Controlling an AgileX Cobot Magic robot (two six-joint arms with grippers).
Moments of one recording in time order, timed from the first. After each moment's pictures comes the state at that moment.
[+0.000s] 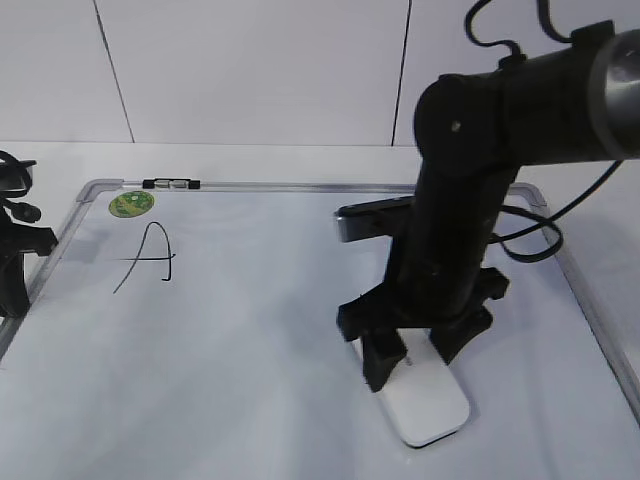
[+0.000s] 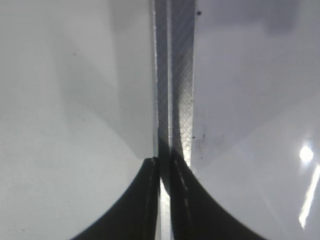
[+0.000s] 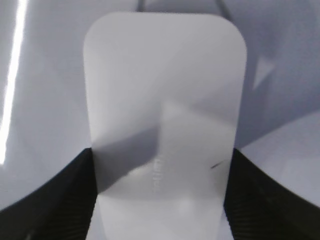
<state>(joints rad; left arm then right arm) 0.01 1.97 -1.28 -0.15 1.04 0.11 0.56 1.92 -1.29 0.15 1.09 0.07</state>
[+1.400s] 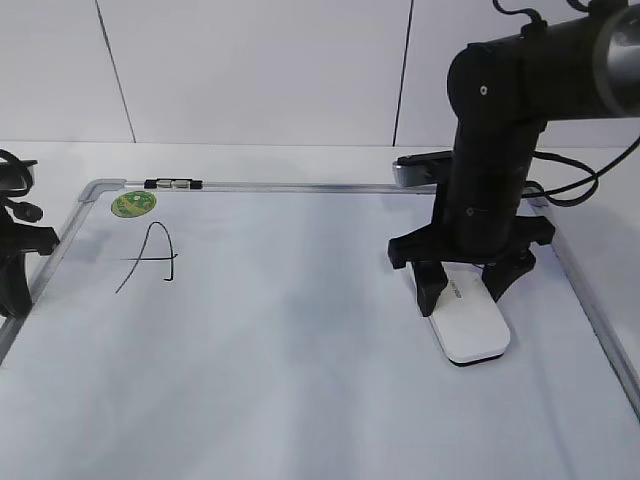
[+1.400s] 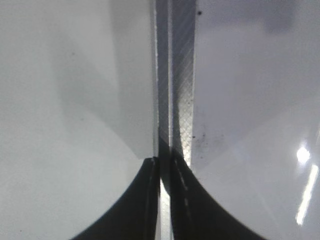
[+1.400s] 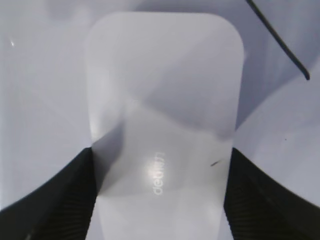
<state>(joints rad) 0.01 1.97 -1.28 -0.16 1.04 0.11 0.43 2.00 -1.43 -0.04 1.13 0.24</state>
